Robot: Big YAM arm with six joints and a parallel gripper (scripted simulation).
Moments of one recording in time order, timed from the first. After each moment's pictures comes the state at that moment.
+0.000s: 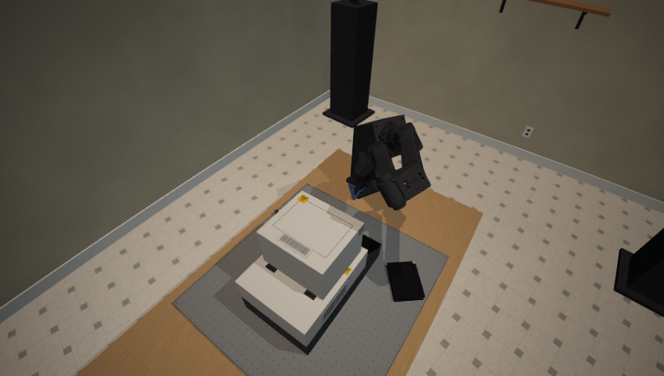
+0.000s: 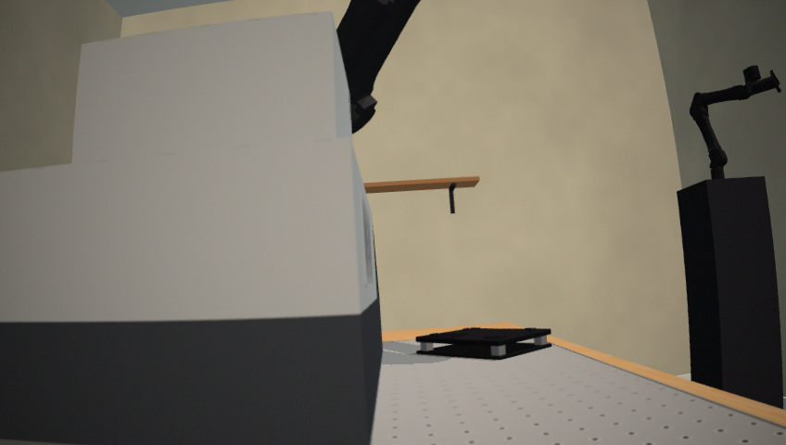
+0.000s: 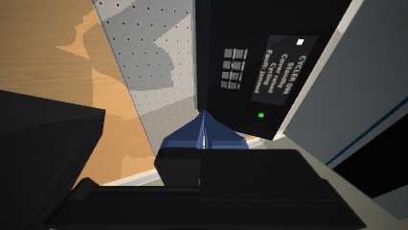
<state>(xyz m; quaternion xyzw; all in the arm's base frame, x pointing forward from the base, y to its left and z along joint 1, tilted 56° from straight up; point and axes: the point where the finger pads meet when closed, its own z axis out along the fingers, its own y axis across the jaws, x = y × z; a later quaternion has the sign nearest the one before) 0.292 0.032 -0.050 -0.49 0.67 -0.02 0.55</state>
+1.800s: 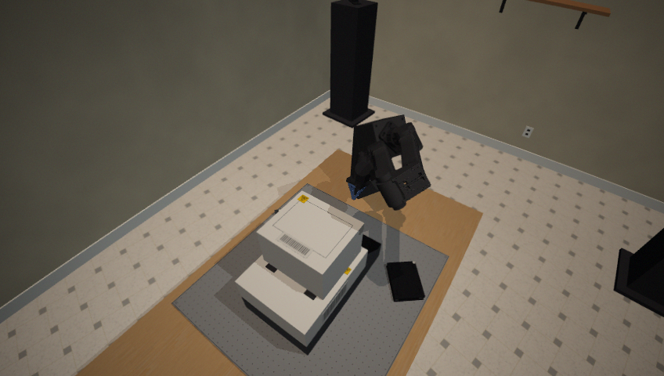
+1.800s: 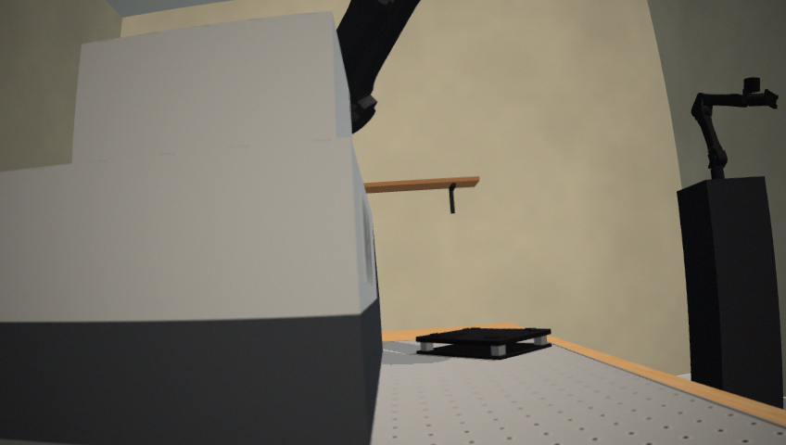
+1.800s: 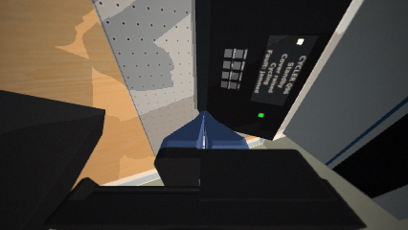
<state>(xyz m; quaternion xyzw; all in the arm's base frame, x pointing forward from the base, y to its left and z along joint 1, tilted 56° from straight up) 0.292 0.032 -0.050 -0.49 0.67 -0.02 0.55</state>
